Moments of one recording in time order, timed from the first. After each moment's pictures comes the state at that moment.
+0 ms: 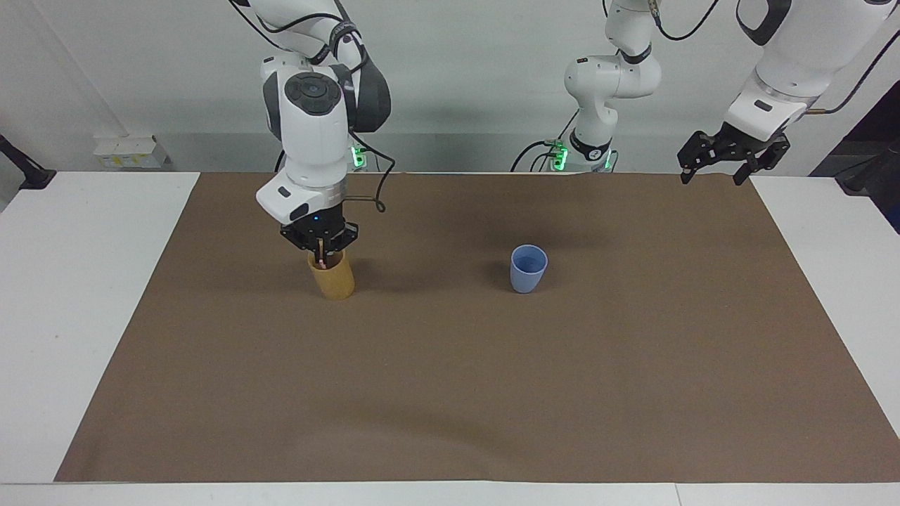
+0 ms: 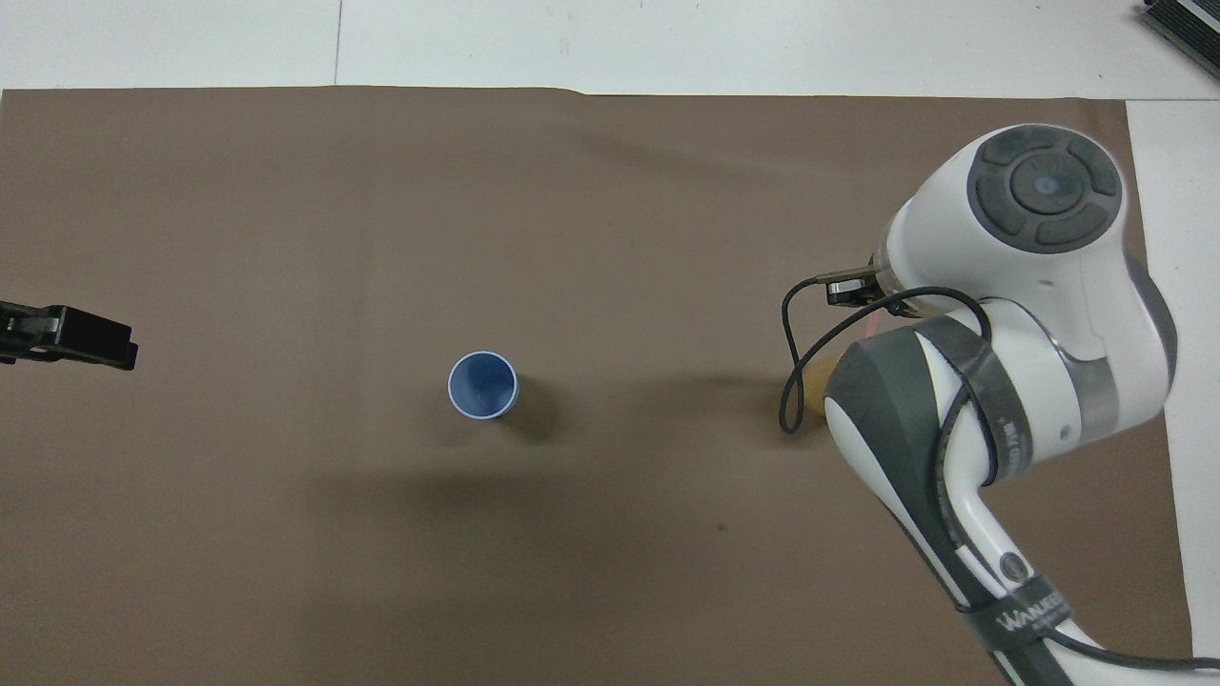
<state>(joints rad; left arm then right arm) -0.05 -0.05 -0.01 -1.60 0.01 1.48 0.06 0.20 0.13 0.08 -1.70 -0.22 1.85 0.29</state>
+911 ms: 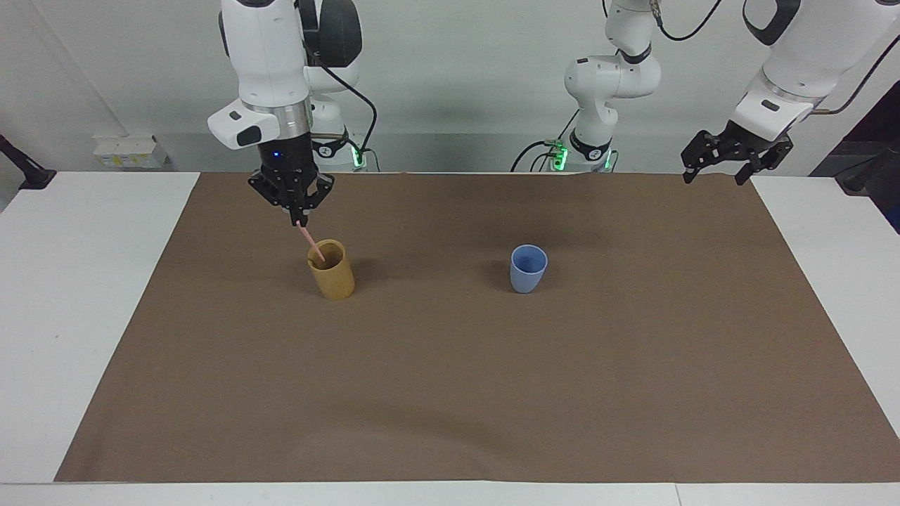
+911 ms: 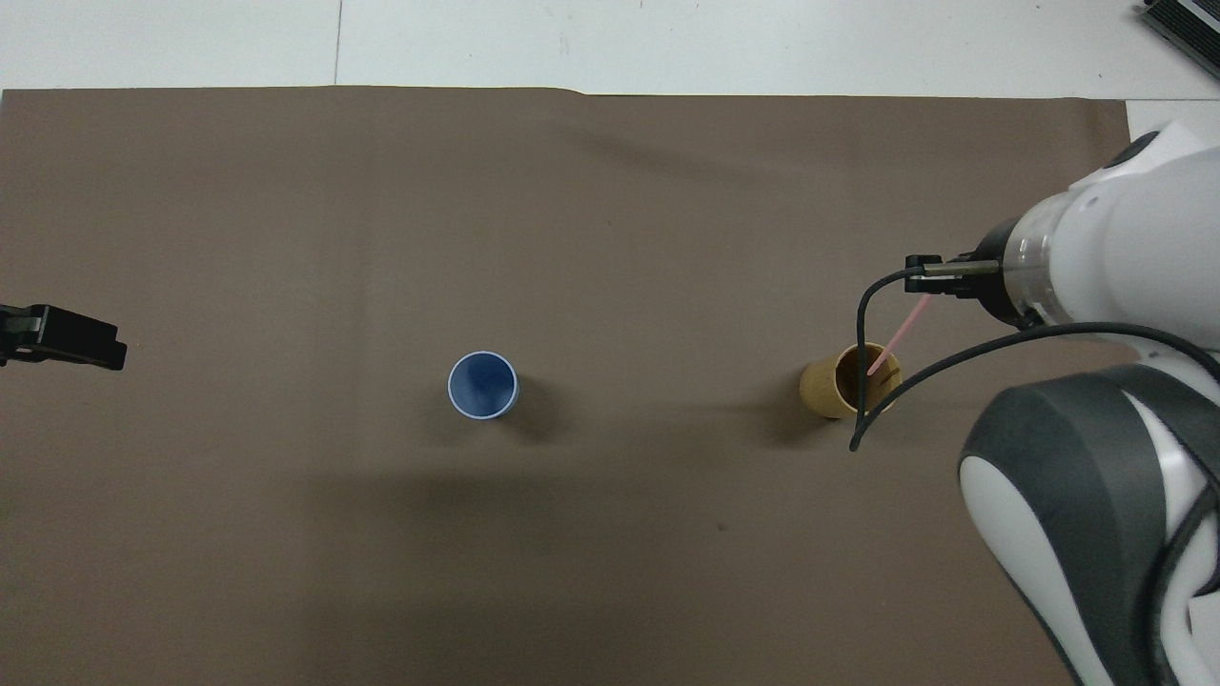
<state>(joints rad) -0.03 -0.05 0.00 -1.60 0.00 1.48 0.08 0.15 -0.04 0.07 -1.70 -0.12 1.85 0.30</state>
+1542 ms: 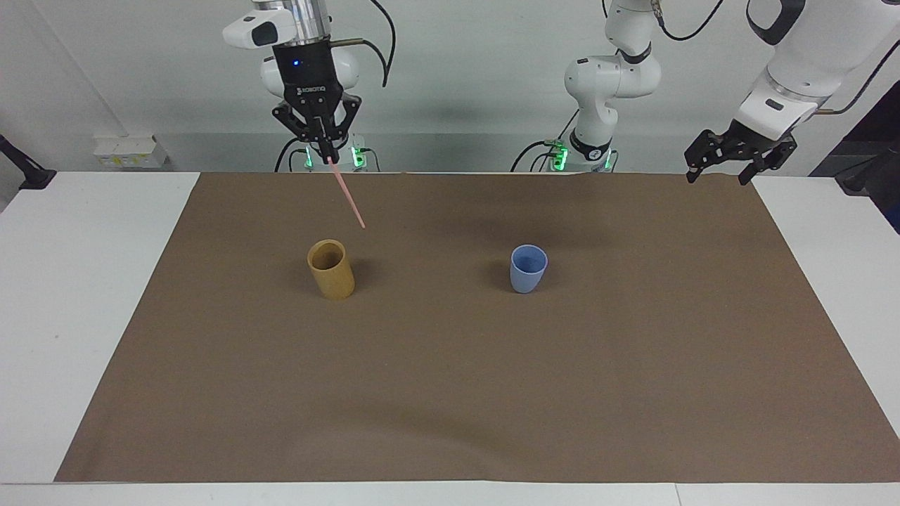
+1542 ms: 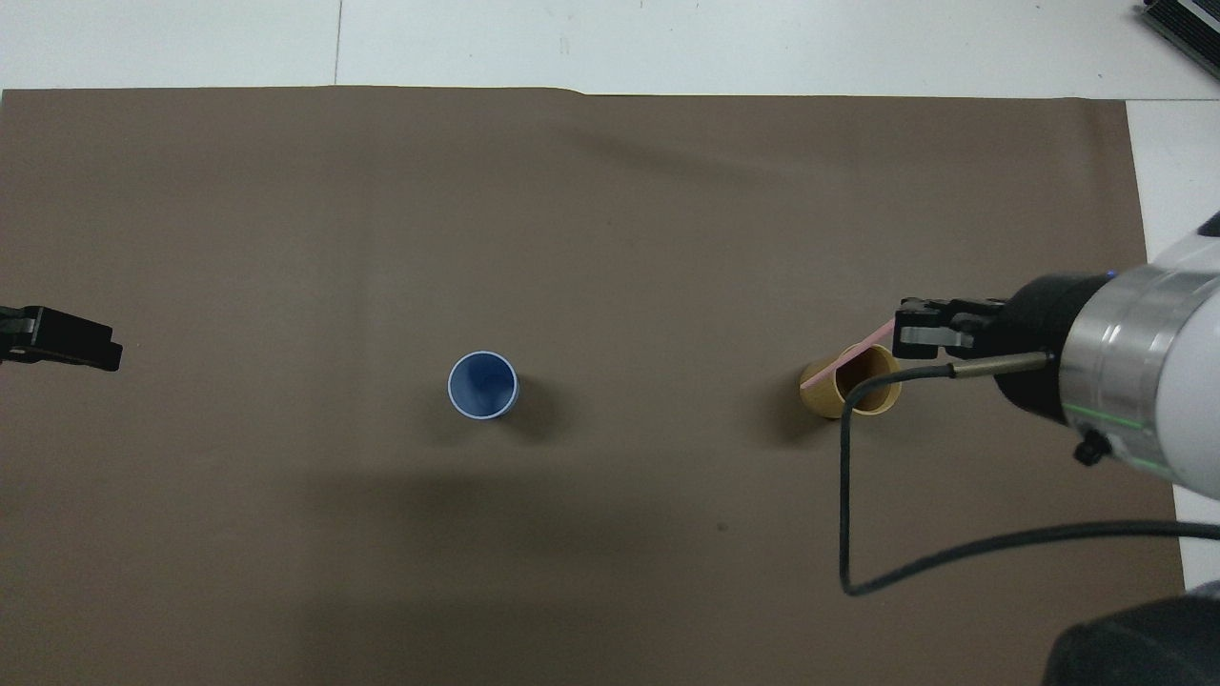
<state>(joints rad) -0.02 -0.05 0.00 -1.60 0.00 1.48 0.08 0.17 -0.20 0.15 -1.70 0.04 1.85 0.31</state>
